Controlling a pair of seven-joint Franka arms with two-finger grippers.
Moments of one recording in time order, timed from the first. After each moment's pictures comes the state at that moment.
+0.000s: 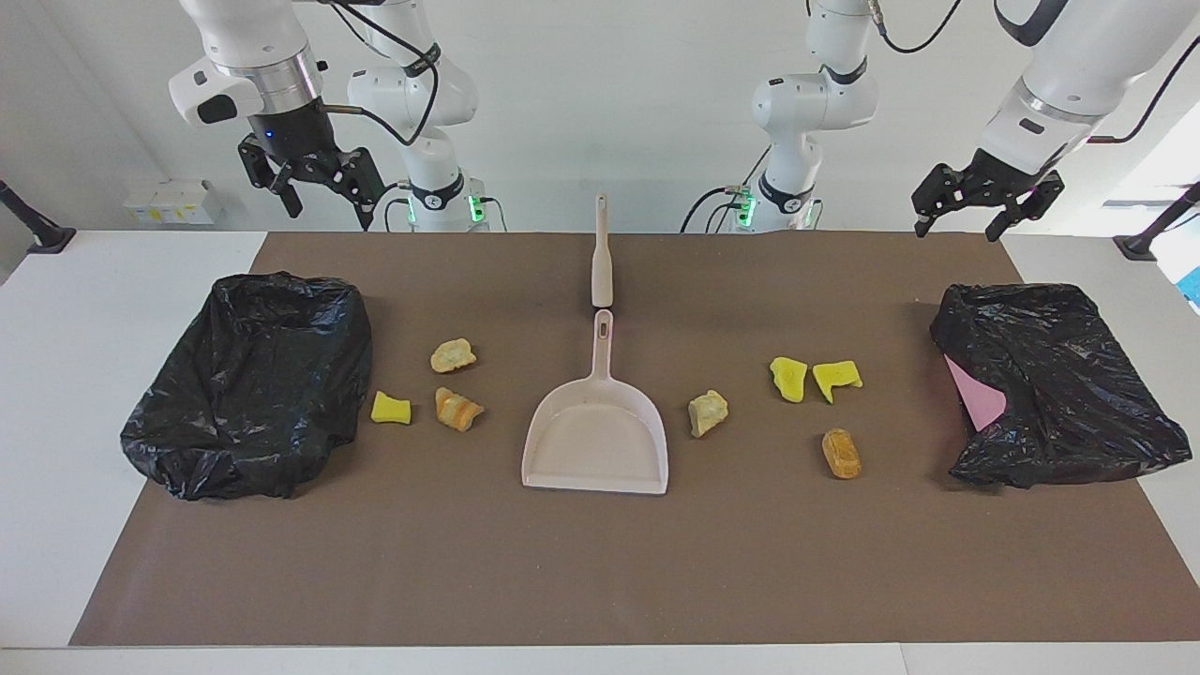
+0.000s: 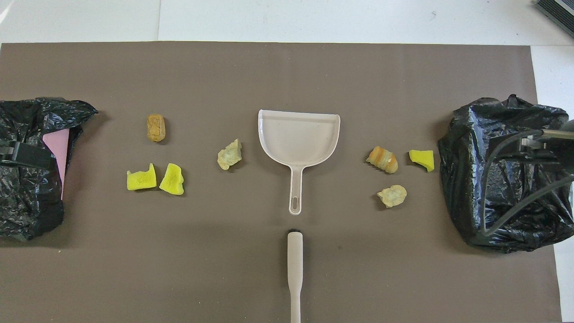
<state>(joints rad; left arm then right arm) 0.00 -0.05 -0.05 -1.56 0.00 1.49 0.10 -0.02 -0.08 0.08 -1.57 -0.03 1.51 0.25</state>
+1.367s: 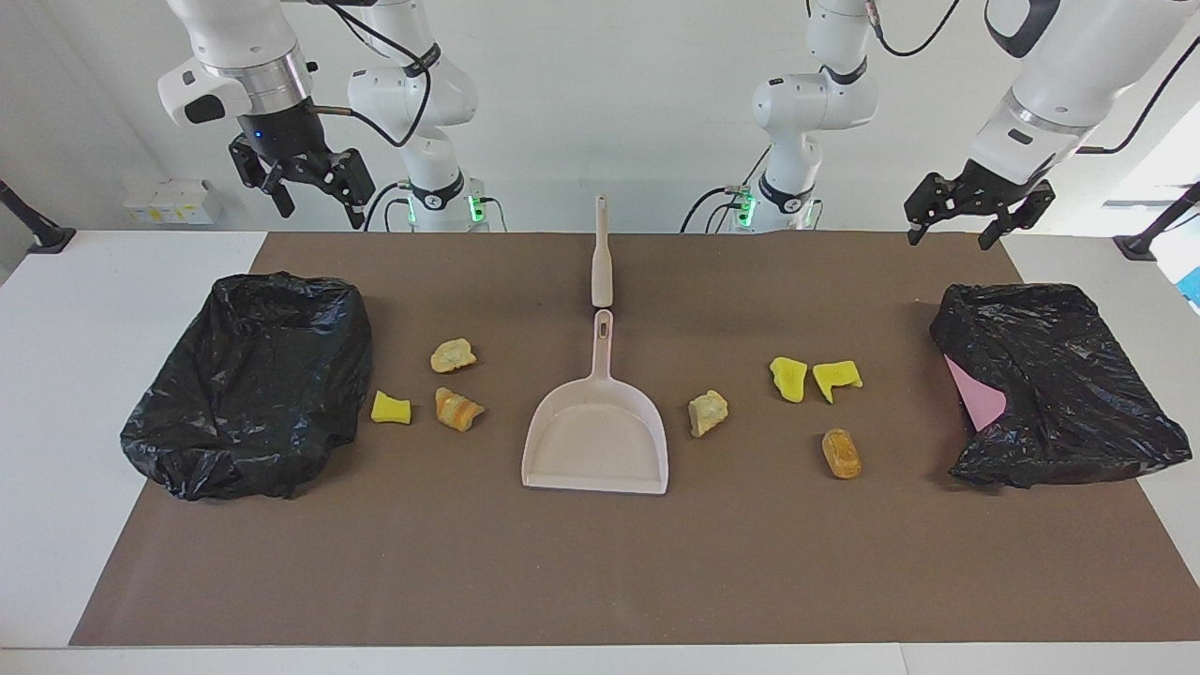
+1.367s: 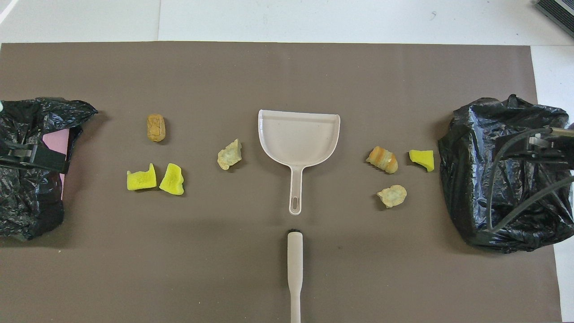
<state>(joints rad) 0.00 -0.04 -0.06 -1.62 -0.02 1.50 0.10 -0.03 -0.08 0.08 -1.57 -0.03 1.51 0.25</state>
